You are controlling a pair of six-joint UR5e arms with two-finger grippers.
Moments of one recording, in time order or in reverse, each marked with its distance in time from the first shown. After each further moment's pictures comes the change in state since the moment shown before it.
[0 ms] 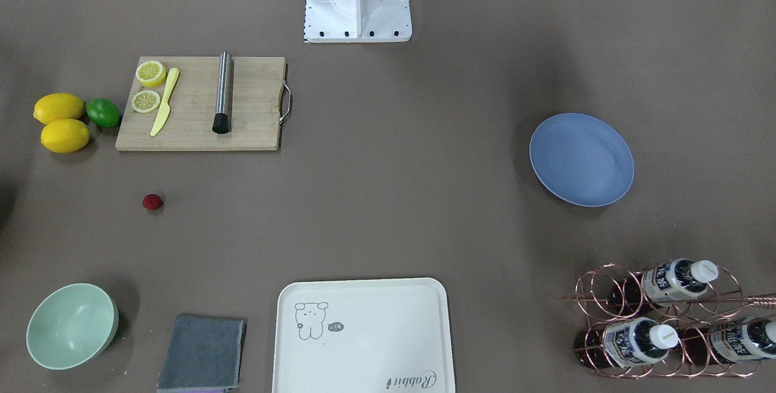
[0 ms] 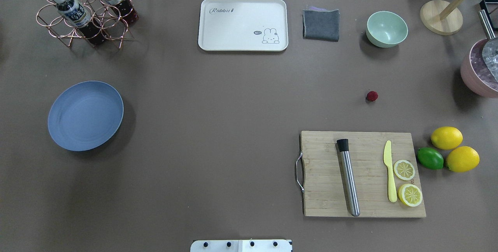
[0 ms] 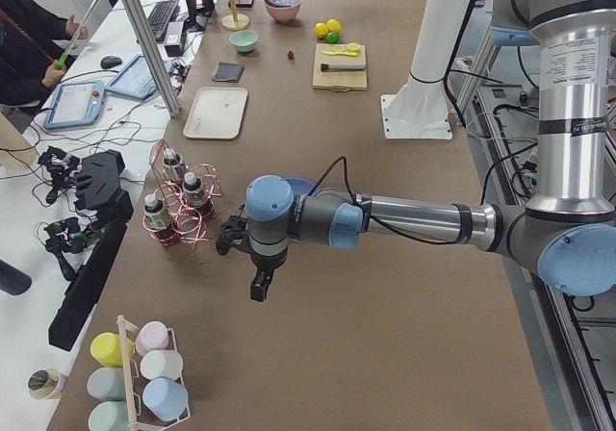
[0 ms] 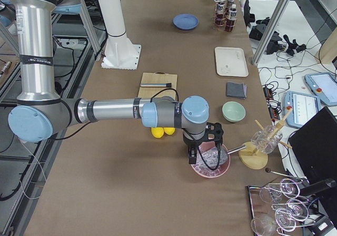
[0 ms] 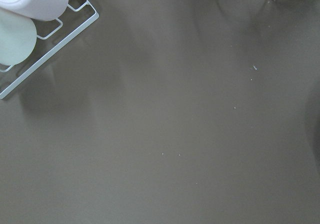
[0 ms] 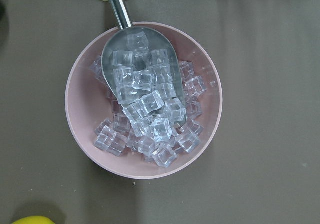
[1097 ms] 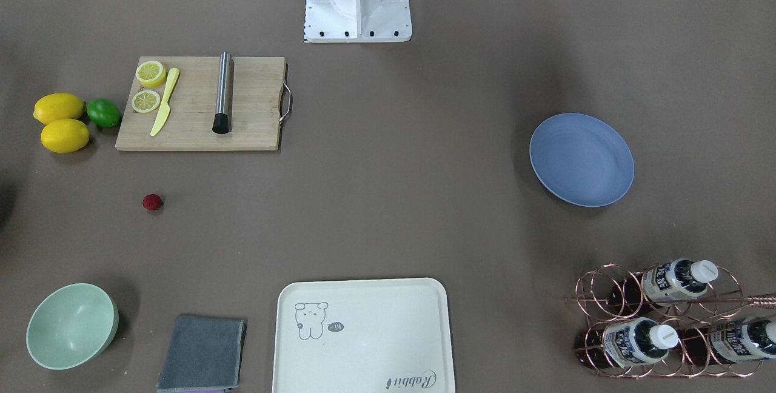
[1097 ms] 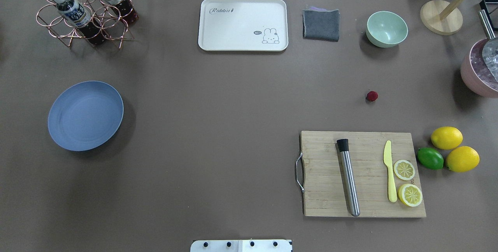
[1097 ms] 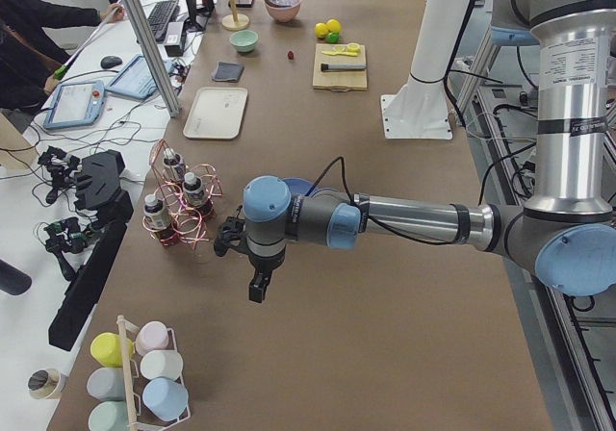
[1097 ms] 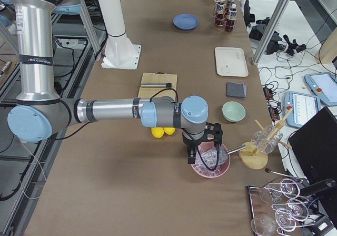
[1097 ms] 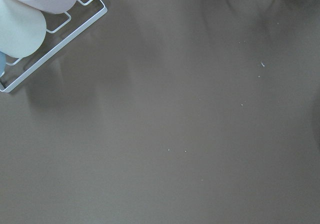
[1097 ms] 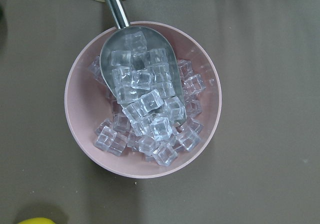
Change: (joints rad) left arm -0.002 -0.013 0.011 0.004 0.000 -0.007; right arm 0.000 -0.005 0.006 0.000 0.001 0.021
